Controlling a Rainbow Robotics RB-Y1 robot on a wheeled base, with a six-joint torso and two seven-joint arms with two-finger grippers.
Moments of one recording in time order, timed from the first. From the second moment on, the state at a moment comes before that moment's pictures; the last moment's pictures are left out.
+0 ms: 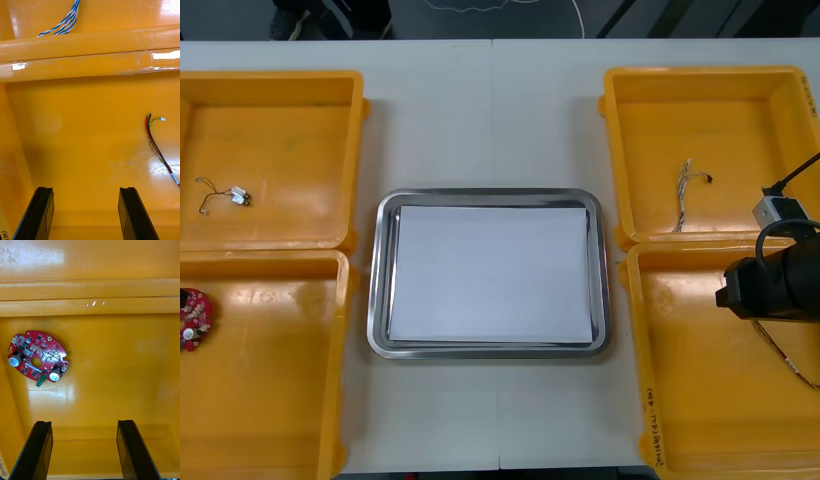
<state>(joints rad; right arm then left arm) -0.15 -0.60 -0.12 -2.28 -0.71 1.92 1.15 -0.05 0.88 0.37 -2.19 0.97 1.91 -1.30</state>
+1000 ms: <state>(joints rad) -0.12 -0.60 -0.12 -2.26 -0.71 1.92 1.15 -0.05 0.88 0.37 -2.19 0.97 1.91 -1.30</state>
